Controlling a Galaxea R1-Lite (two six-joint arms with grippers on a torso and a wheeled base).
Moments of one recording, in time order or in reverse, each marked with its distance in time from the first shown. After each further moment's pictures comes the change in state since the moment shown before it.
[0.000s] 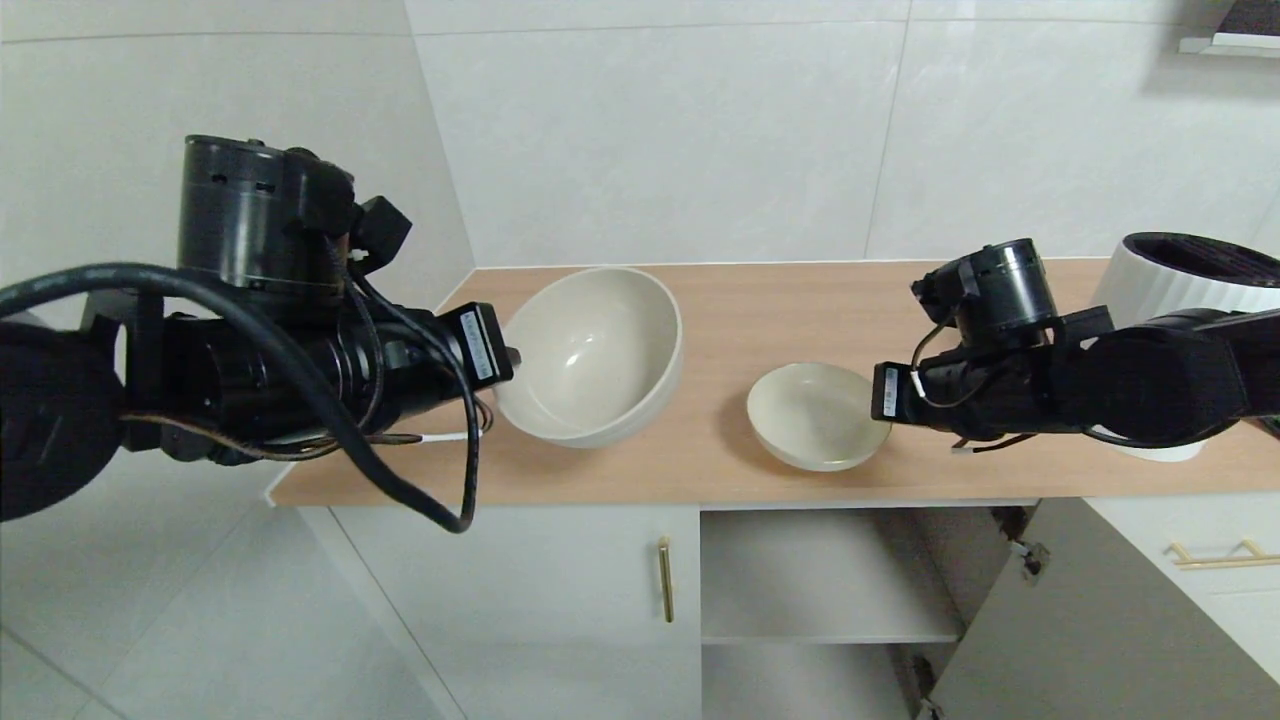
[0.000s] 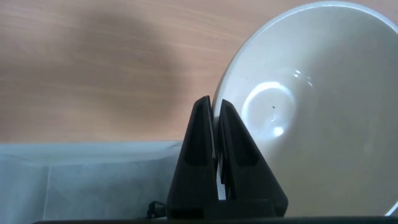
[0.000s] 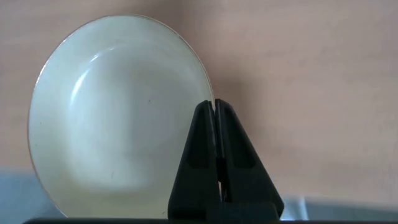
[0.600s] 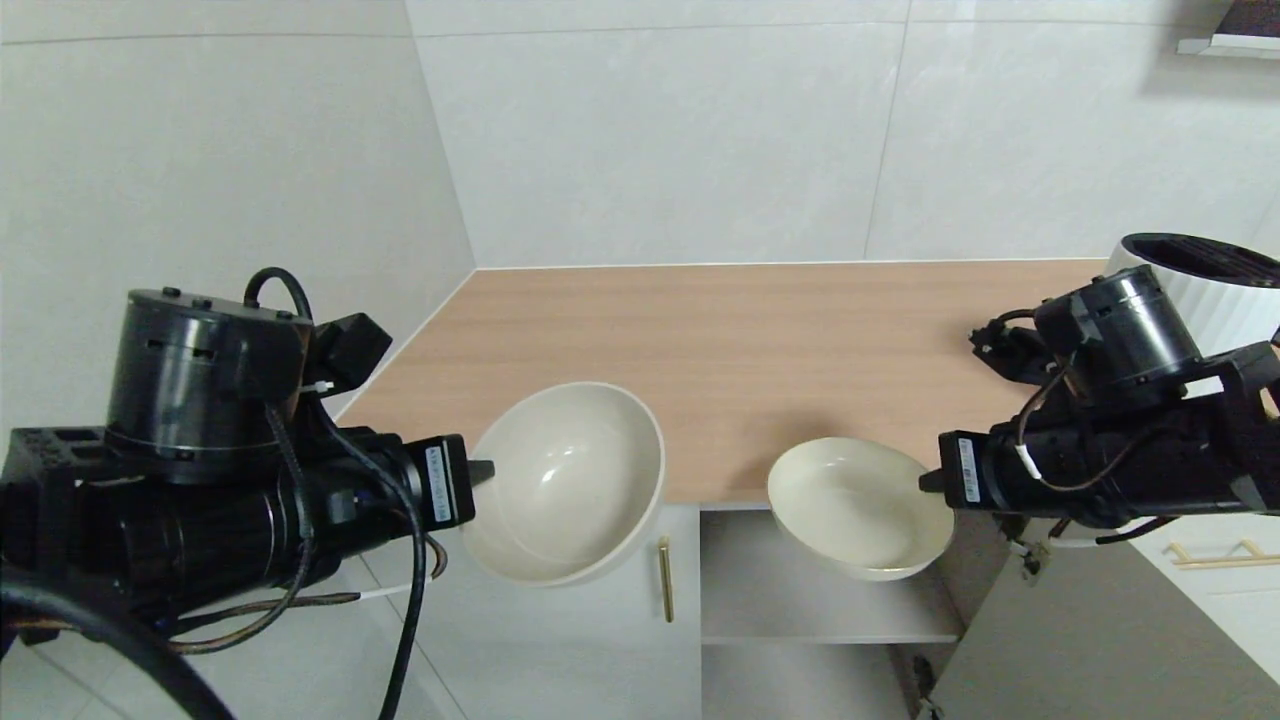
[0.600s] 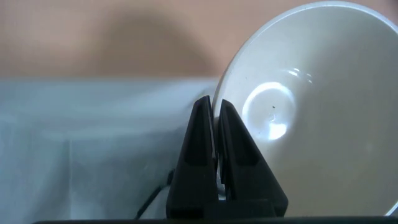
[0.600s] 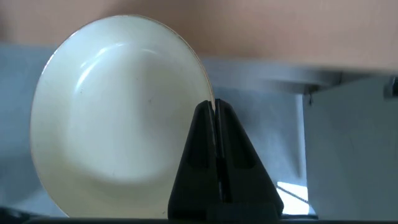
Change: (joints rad) left arm -0.031 -0.138 0.320 -0.063 0.000 0.039; right arm 0.054 -0.262 0.250 0.153 0.104 0.009
